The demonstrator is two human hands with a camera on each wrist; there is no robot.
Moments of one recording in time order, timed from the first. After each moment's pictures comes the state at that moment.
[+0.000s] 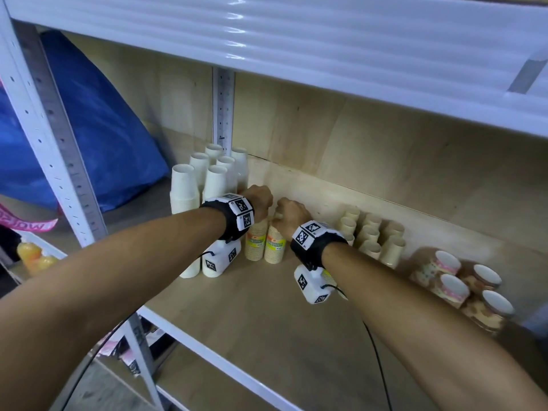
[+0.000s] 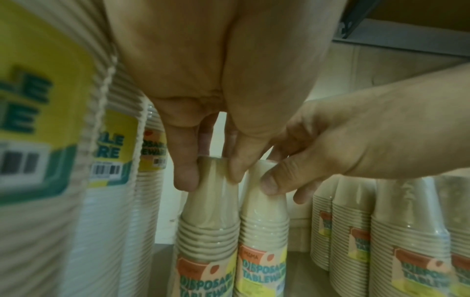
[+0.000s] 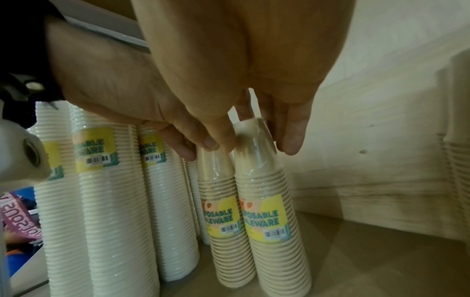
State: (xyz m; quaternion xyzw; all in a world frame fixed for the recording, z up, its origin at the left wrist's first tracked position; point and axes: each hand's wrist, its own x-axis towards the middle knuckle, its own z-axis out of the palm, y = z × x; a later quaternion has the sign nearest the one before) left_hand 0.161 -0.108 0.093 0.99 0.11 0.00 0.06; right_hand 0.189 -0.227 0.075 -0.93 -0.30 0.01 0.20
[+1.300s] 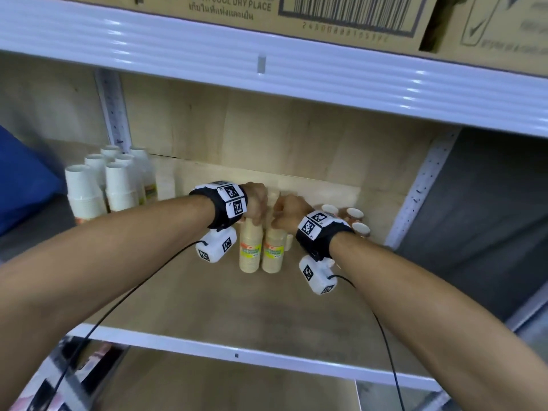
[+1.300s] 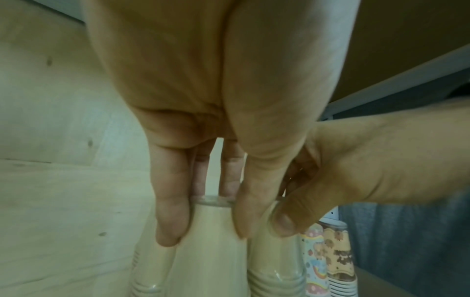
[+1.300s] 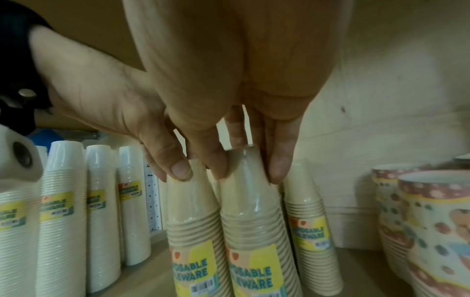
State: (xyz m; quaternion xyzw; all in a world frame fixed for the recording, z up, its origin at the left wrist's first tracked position) left_hand 0.109 -0.294 0.151 0.99 -0.07 -0.09 0.06; right_hand 0.103 -0.427 0.131 -0.97 -0.17 0.01 0.16
